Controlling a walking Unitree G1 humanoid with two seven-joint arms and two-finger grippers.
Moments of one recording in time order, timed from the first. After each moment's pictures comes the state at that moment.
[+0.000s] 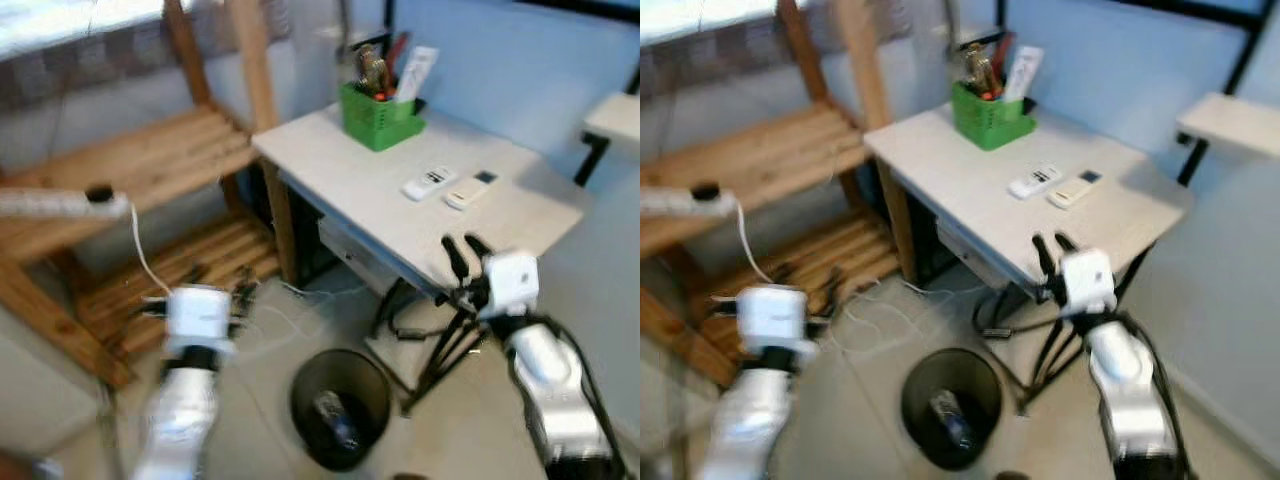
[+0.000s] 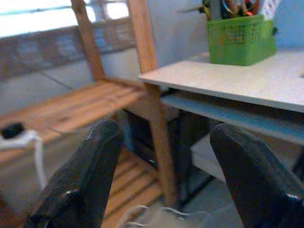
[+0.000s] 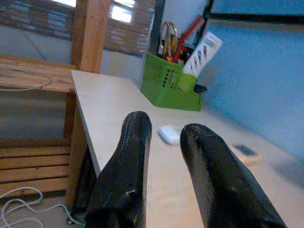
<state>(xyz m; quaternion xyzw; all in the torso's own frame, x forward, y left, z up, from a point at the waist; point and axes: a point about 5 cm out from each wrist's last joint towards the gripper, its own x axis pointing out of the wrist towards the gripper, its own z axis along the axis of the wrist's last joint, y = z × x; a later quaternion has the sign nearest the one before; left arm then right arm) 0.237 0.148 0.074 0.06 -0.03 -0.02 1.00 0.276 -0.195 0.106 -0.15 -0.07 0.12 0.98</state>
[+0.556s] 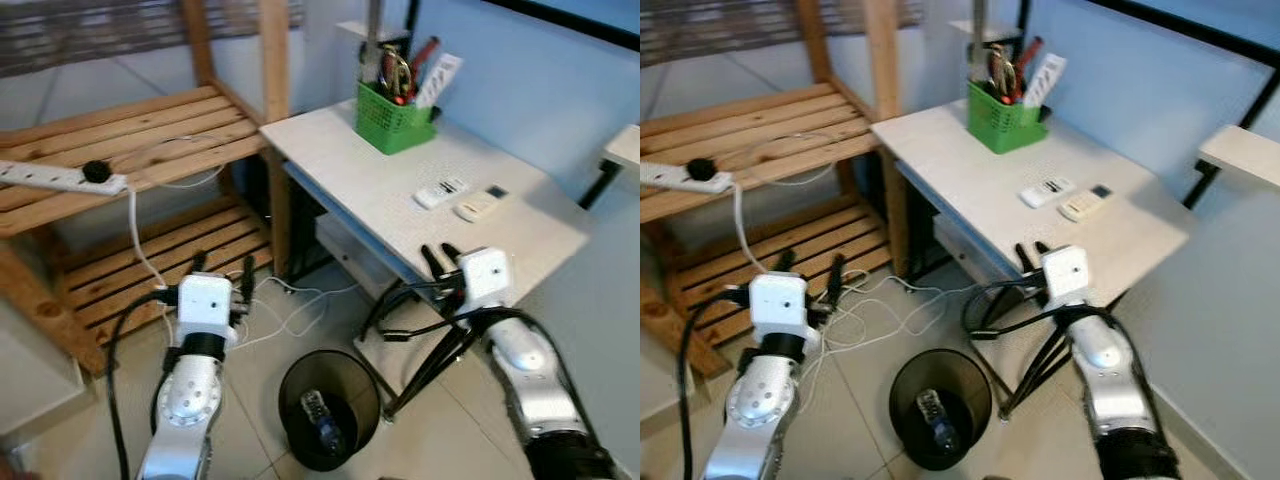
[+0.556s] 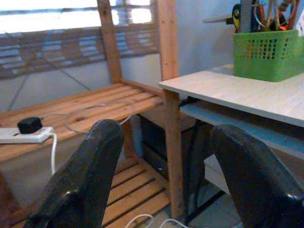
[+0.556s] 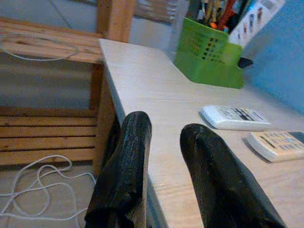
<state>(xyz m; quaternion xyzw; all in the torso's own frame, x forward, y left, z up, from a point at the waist) 0.245 0.151 0.087 0.08 -0.06 0.01 1.00 0.288 -0.179 0.080 -0.11 0.00 0.15 0.98</state>
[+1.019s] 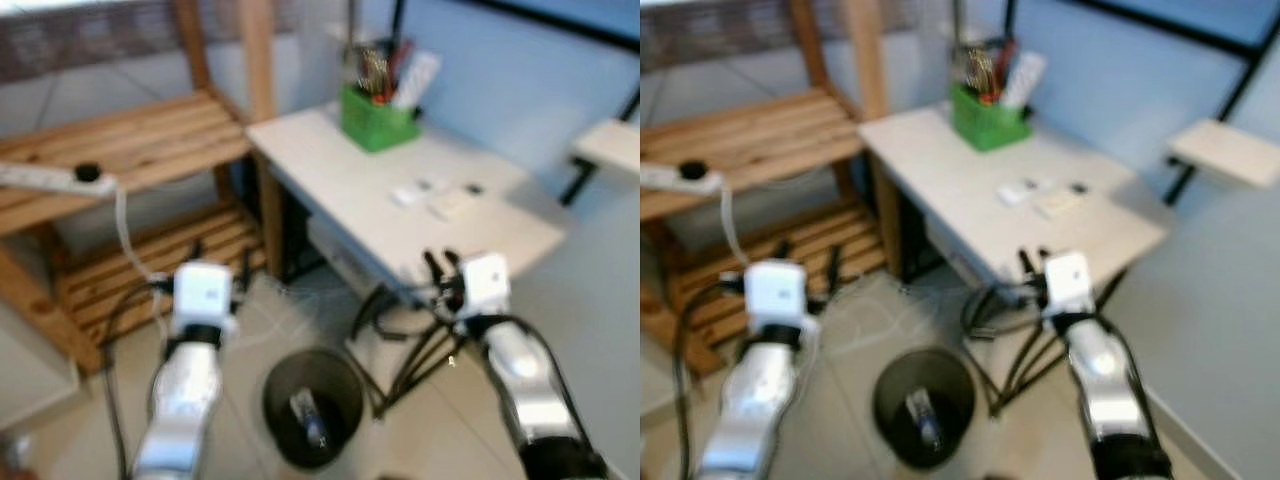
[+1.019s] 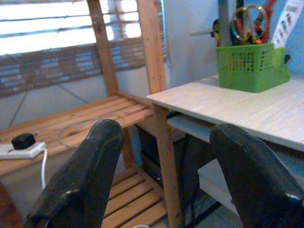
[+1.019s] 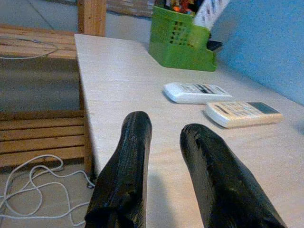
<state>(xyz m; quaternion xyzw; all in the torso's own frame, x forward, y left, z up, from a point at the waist) 0.254 0.155 0.095 0.08 -0.07 0.01 0.99 0.285 -0.182 0.070 -0.10 0.01 0.12 0.99</state>
